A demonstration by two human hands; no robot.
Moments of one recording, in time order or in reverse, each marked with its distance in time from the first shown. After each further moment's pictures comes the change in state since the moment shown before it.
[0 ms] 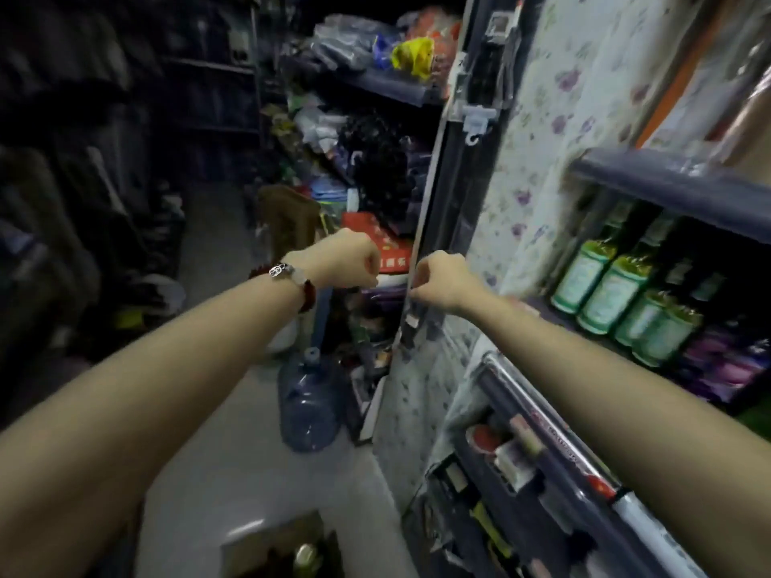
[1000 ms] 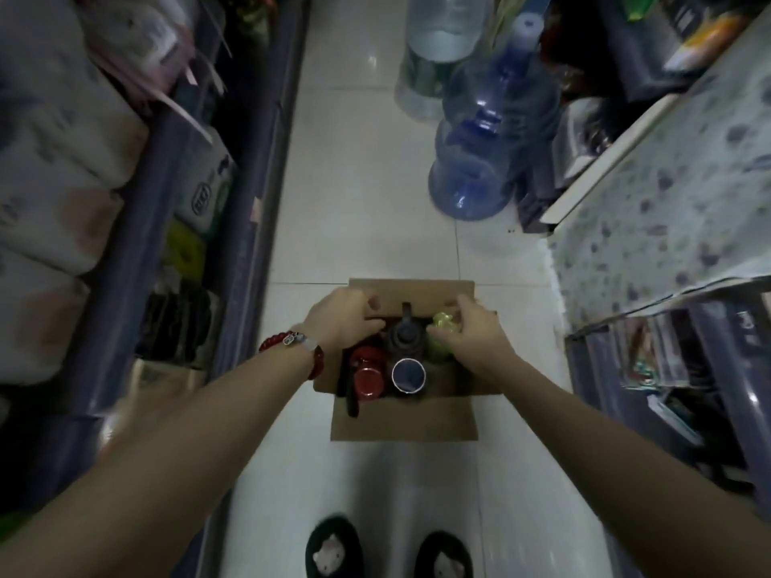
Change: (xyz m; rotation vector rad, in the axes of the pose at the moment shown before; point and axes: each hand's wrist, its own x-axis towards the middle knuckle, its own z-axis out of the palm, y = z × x) left_hand -0.277 -0.242 0.637 -0.346 -0.404 -0.735; right_hand -0.130 0.075 0.705 0.319 -0.624 -0.021
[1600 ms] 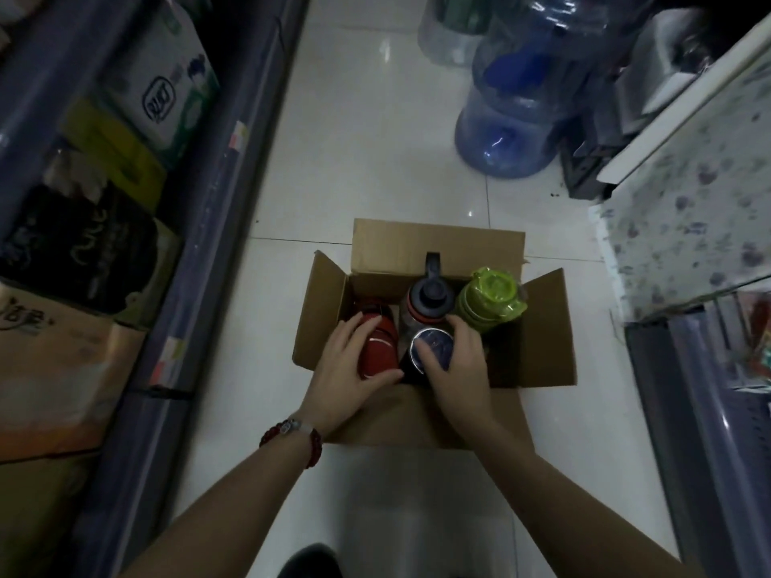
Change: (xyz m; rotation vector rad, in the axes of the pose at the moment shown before) left_hand 0.037 -0.113 0.261 -0.482 0.273 -0.002; right_hand 0.038 0.120 0.224 0.245 0.278 -0.070
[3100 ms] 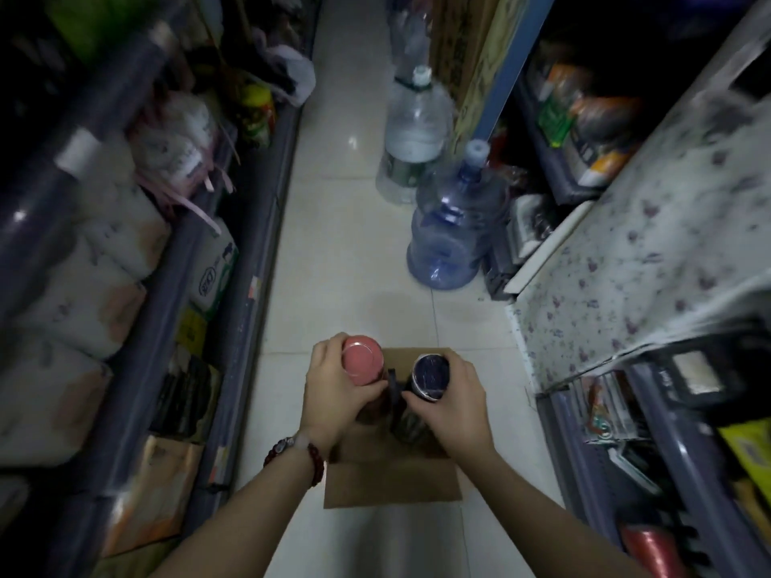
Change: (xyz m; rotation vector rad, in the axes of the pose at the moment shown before) left_hand -0.030 0.243 -0.183 -0.044 0.284 0.011; right_hand -0.020 -0.213 -0.194 -0.045 0.028 0.002
